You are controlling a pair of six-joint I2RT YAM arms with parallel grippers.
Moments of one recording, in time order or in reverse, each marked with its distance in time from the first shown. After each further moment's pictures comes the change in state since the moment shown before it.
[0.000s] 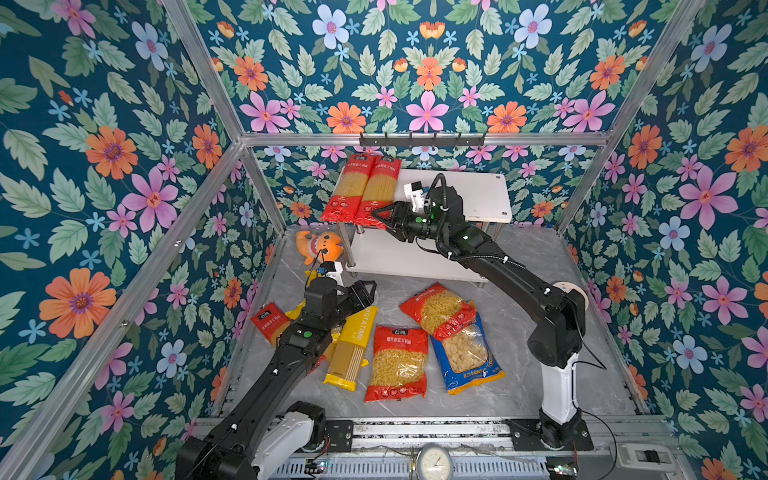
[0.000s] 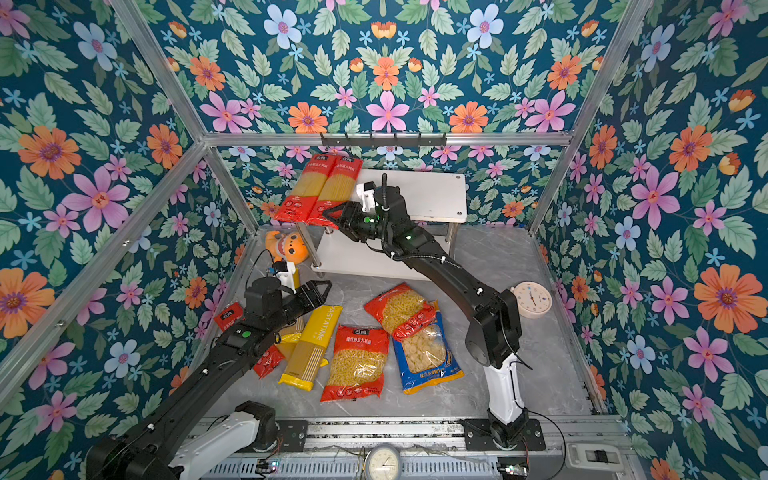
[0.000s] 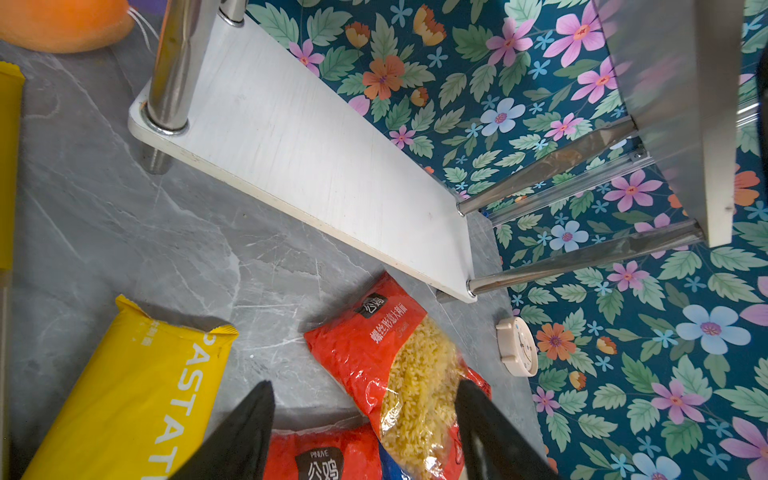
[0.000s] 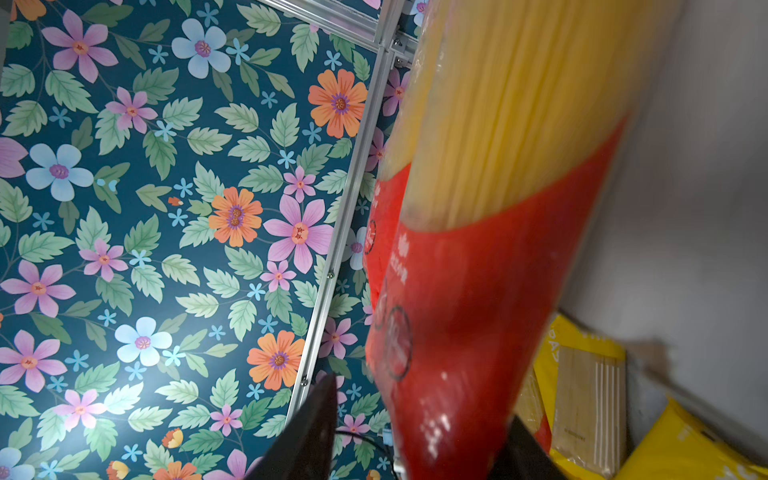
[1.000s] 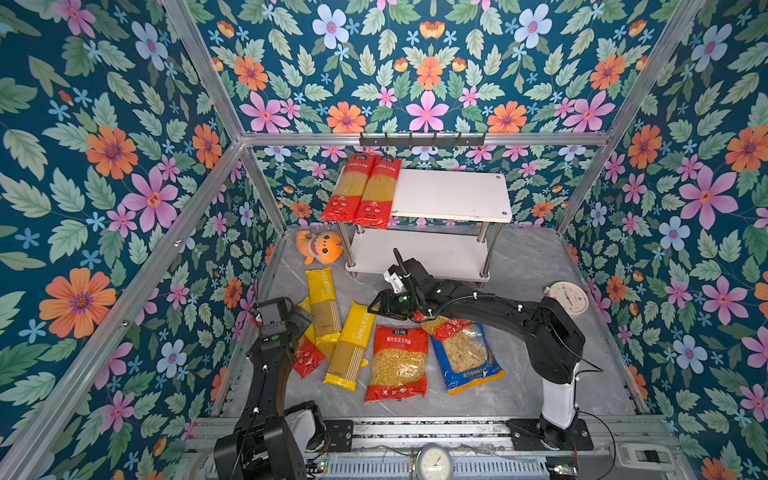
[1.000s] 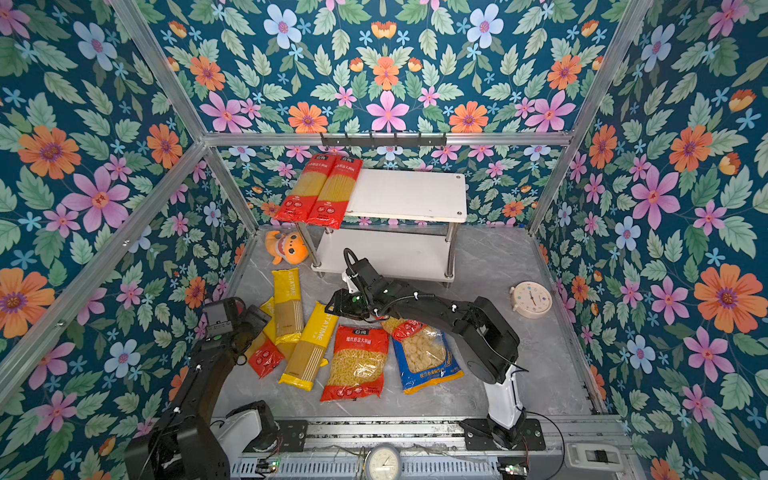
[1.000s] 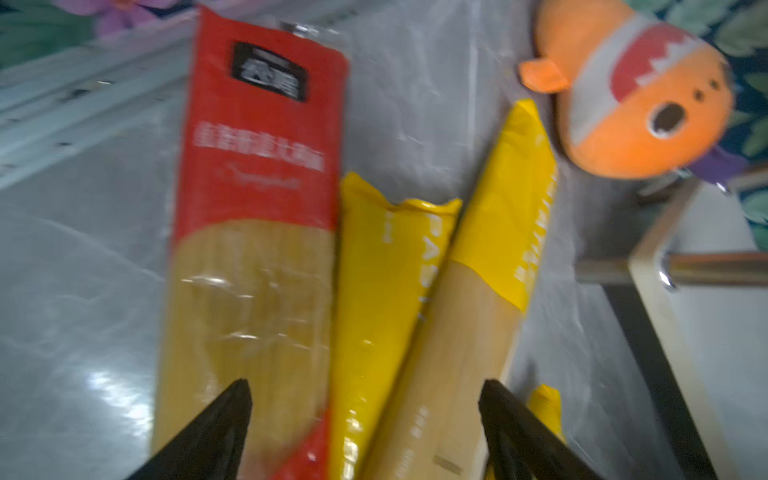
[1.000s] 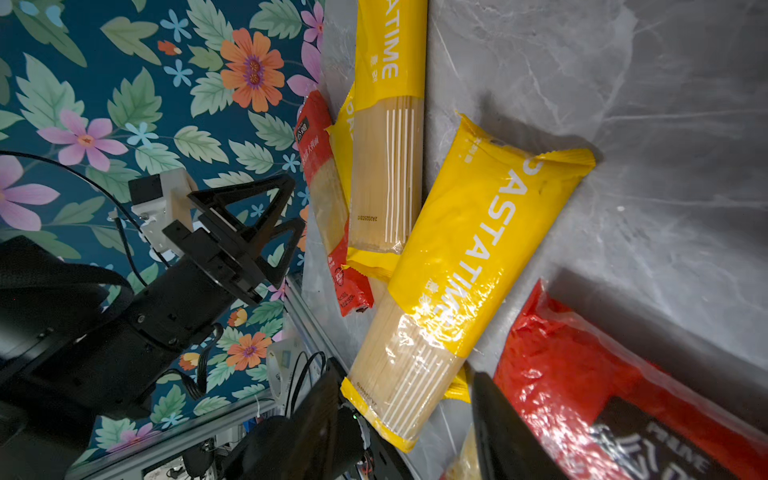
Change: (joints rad) left arm 0.655 0.045 -0.147 -0.252 -0.233 0.065; right arm 0.210 -0.029 -0.488 -0.161 0.099 -0.248
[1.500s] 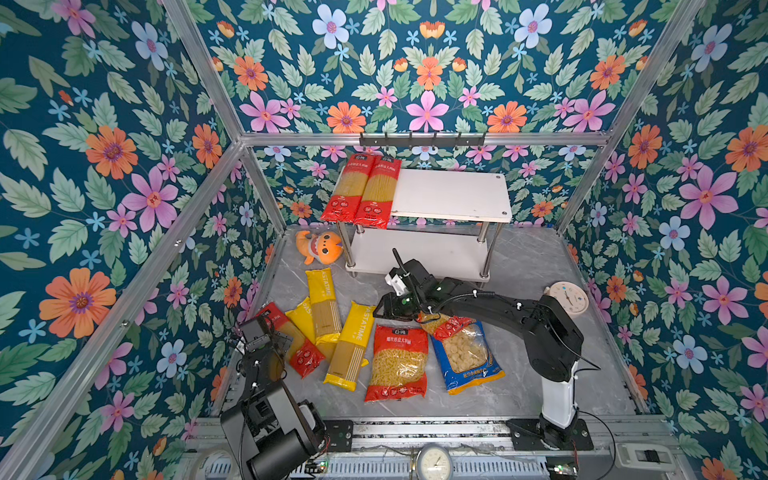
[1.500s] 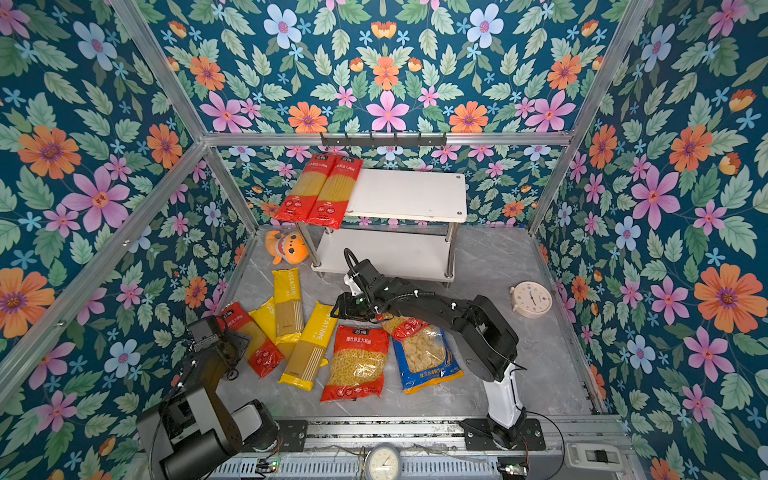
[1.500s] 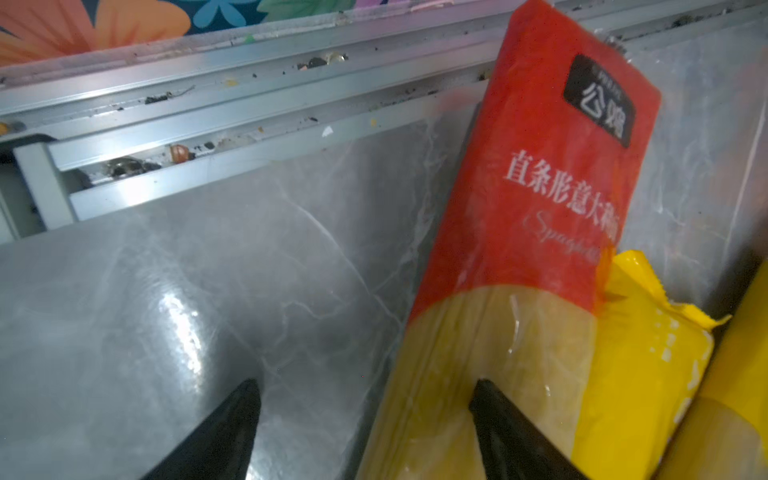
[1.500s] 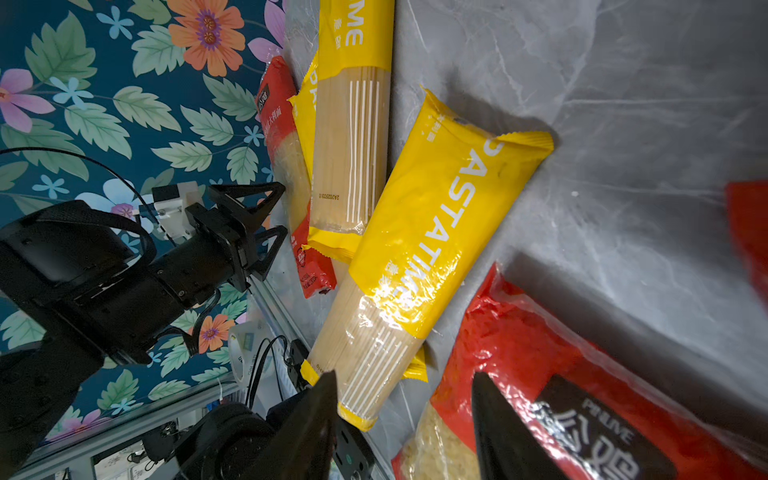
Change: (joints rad) left arm 0.228 0.131 -0.118 0.110 -0.013 0.005; right arm -0.021 0.006 0.008 -0.092 -0.008 -0.100
